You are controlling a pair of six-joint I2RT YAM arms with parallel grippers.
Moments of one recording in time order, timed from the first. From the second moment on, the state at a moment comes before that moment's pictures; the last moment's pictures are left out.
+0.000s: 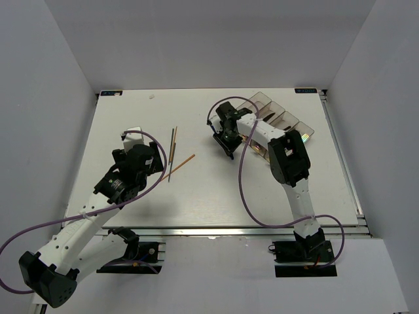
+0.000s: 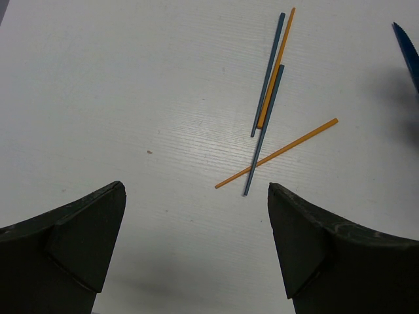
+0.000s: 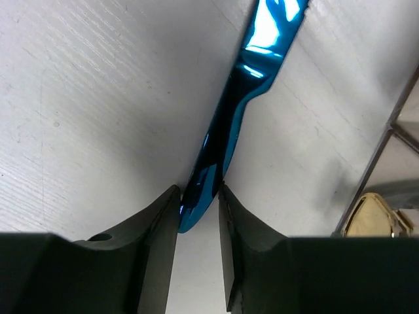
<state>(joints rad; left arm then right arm) -0.56 0.88 0.84 -0.62 -0.64 -0.47 0.58 2.29 1.87 -0.86 -0.09 -0.26</state>
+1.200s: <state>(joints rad) -0.56 0.87 0.84 -0.62 -0.64 -0.47 0.59 2.44 2.13 -1.02 -0.01 -0.04</state>
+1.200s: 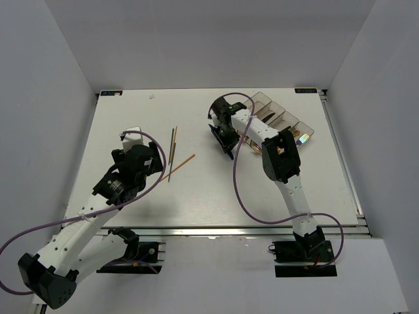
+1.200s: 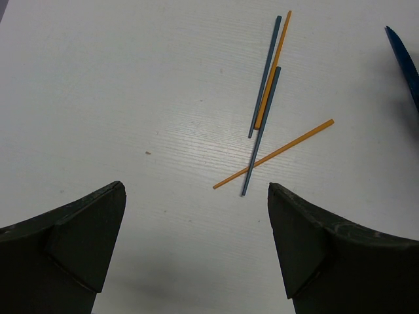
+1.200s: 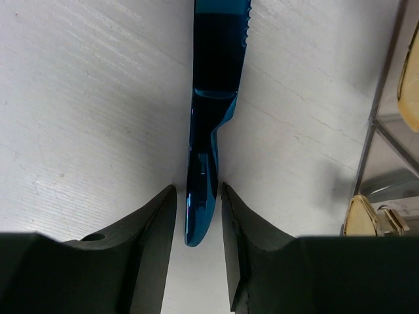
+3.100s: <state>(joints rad) -0.56 0.86 0.84 -0.62 -0.64 -0.47 0.63 2.04 1.63 -0.64 -0.10 0.13</state>
